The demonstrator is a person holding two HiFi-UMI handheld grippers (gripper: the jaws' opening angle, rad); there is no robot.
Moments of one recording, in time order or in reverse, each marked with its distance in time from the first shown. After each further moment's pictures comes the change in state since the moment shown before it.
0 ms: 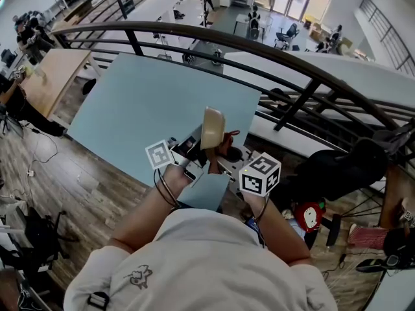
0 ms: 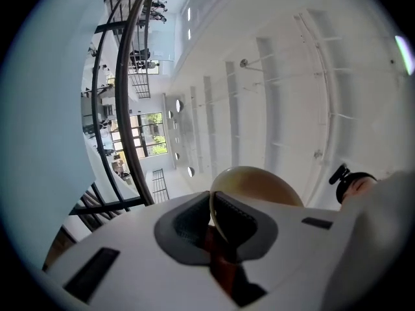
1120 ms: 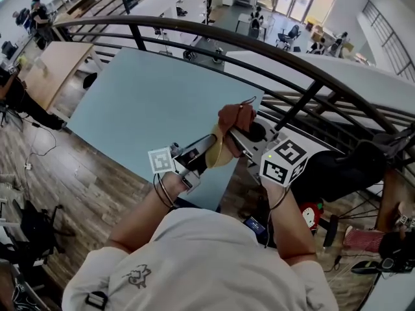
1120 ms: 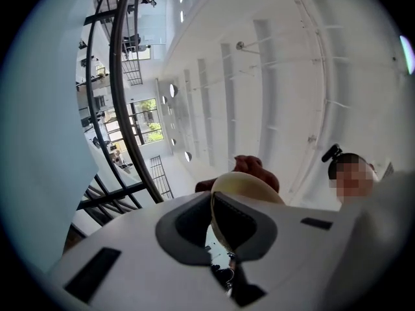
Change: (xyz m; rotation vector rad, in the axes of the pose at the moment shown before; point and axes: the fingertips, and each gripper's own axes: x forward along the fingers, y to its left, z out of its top) left arm -0.034 0.008 -0.037 0.040 0.161 -0.015; right arm -0.025 0.002 0.099 -0.230 -0.074 -0.070
